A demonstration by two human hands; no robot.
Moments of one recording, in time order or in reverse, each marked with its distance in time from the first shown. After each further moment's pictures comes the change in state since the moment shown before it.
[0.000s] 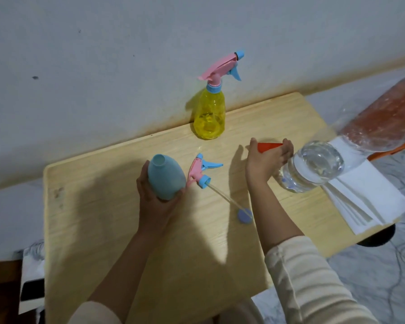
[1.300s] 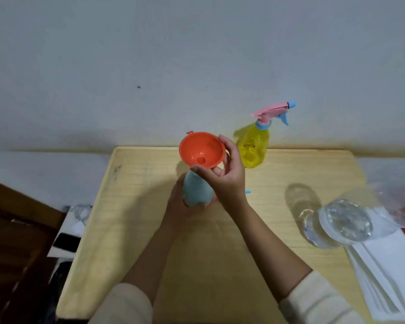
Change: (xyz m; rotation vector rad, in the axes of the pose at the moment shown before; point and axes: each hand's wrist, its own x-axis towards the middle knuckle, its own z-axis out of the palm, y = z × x) left_hand -0.011 0.016 -0.002 -0.070 0.067 -0.155; right_hand -0.111 -0.083 -0.020 0.627 -1.142 -0.317
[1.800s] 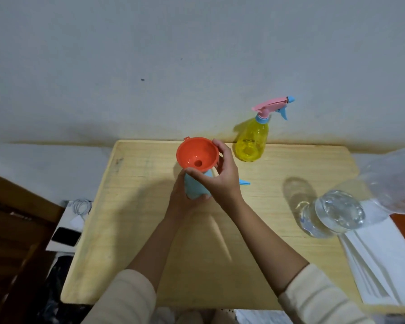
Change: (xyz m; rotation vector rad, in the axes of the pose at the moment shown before) left_hand -0.008 0.004 0.002 0.026 0.019 0.028; right_hand -0.019 0.008 0.004 -0.225 -0.042 0.023
